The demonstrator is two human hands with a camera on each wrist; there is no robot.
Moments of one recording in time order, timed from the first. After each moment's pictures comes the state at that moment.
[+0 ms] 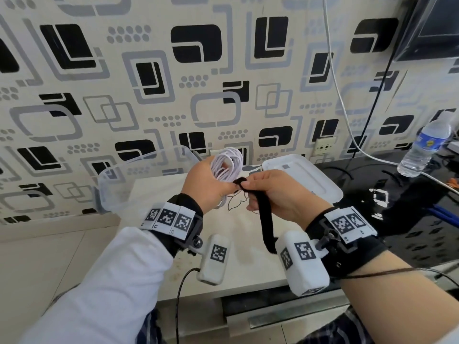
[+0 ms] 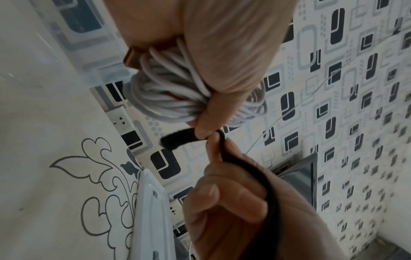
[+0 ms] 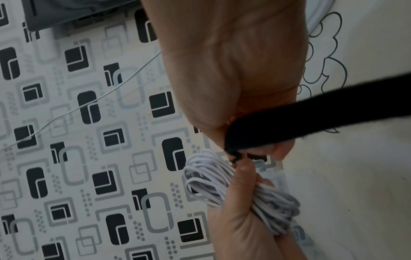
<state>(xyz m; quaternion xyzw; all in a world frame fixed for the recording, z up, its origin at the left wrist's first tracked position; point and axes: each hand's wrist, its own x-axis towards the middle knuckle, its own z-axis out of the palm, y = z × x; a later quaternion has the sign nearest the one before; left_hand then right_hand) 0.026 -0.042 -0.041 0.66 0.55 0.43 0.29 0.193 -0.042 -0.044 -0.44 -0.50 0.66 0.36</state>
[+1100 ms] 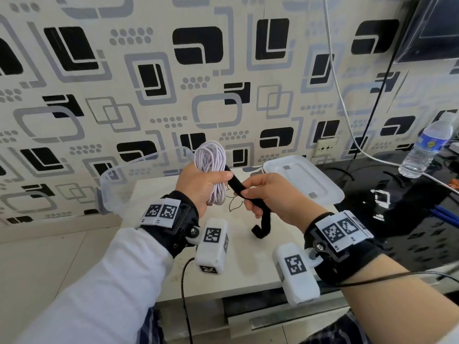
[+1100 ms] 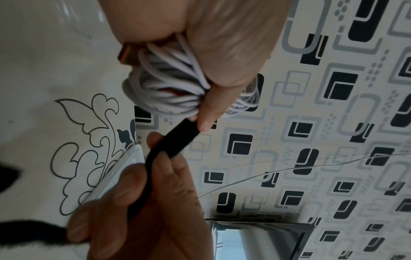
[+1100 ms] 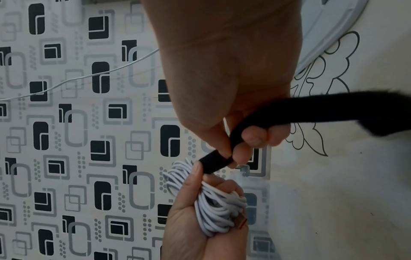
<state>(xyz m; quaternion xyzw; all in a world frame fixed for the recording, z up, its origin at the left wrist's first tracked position) 0.021 -0.032 -0.048 0.42 0.53 0.54 0.49 0.192 -0.045 -0.048 -0.46 -0.60 0.58 0.32</state>
